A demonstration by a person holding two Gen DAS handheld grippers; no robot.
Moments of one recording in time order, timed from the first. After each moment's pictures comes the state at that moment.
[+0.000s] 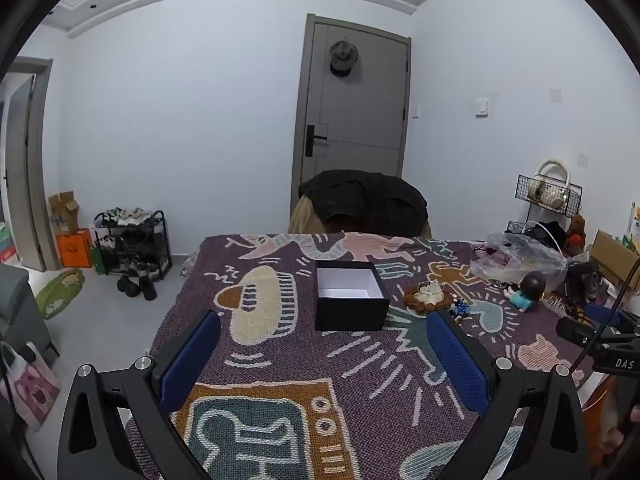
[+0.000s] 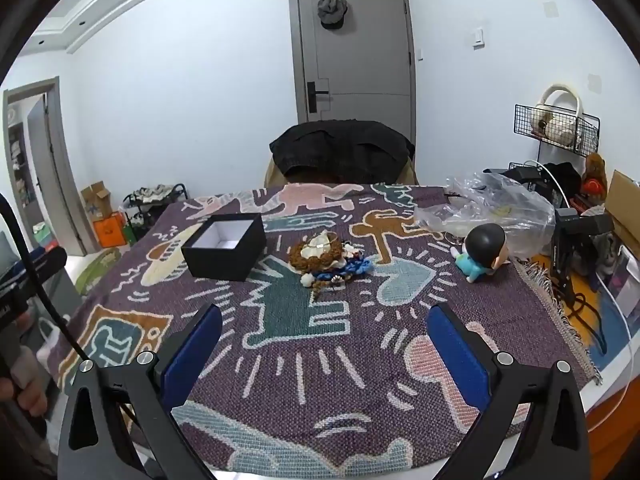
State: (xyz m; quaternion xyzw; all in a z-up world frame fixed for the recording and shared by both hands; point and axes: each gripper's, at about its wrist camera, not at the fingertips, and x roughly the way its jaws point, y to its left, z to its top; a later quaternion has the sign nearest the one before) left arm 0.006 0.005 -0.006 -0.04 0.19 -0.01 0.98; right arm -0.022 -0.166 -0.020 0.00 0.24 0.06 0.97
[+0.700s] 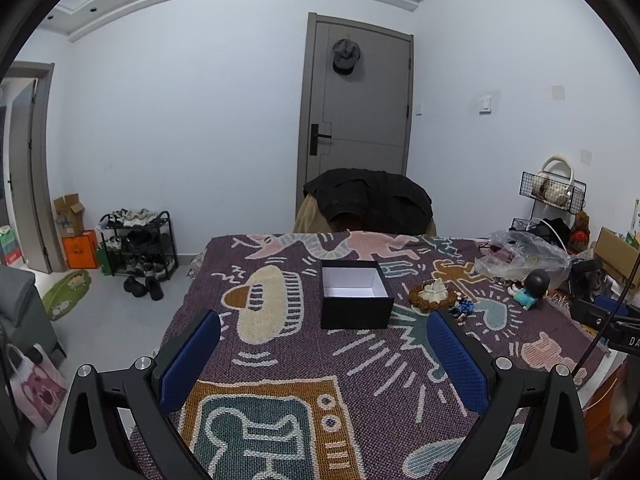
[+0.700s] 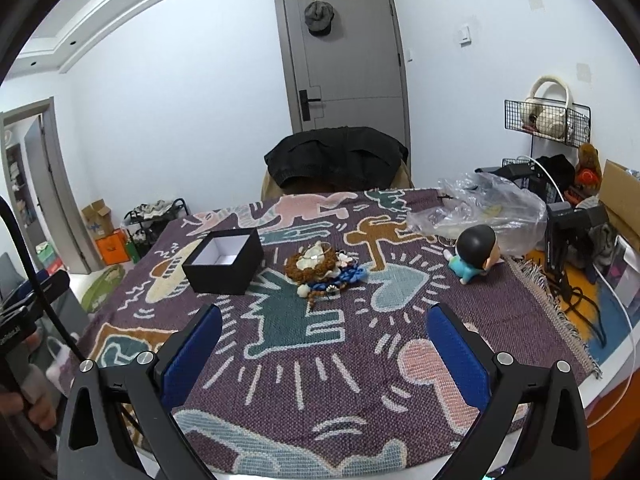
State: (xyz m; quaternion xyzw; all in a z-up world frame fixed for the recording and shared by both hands) left arm 0.001 0.007 -0.003 -0.03 0.19 0.00 0.98; right arm -0.023 -0.179 -0.012 0.03 0.24 0.05 0.97
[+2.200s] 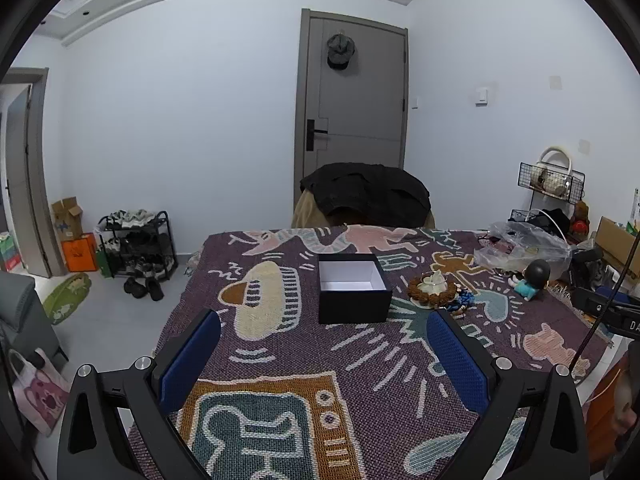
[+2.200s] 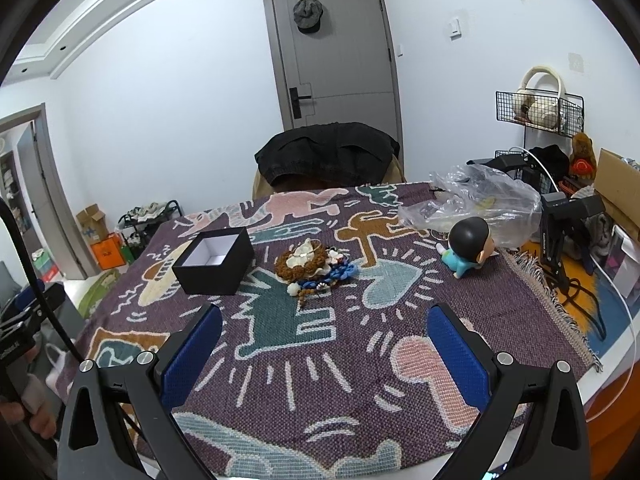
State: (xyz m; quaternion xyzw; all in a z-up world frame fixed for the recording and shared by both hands) left arm 0.005 0.002 -0.006 -0.03 0.20 -0.01 0.98; right arm -0.019 -0.189 -0.013 0.04 0.25 0.04 0.97
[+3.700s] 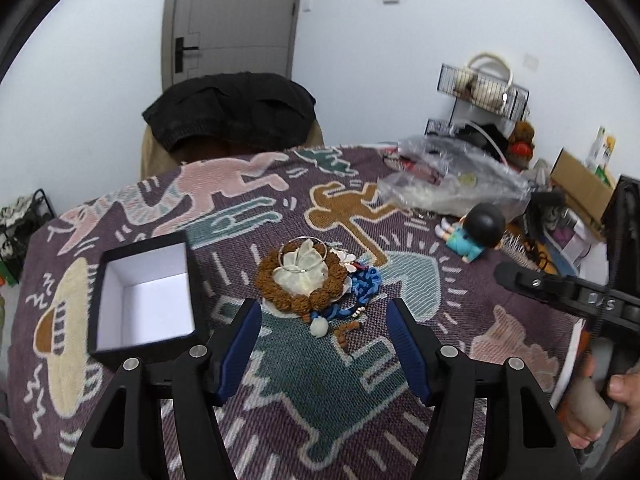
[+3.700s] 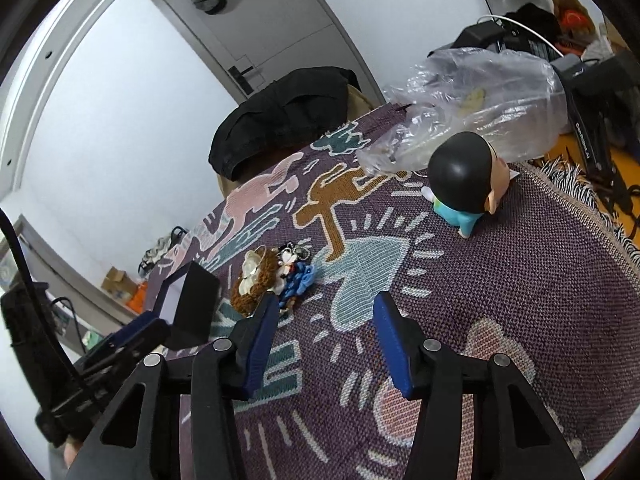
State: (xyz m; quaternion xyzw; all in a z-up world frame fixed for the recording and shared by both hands) left arm 0.191 -0.145 -0.043 0.02 0.36 -0.21 0.91; right arm 0.101 -0.289 -0.065 0.26 0.33 0.05 0.91
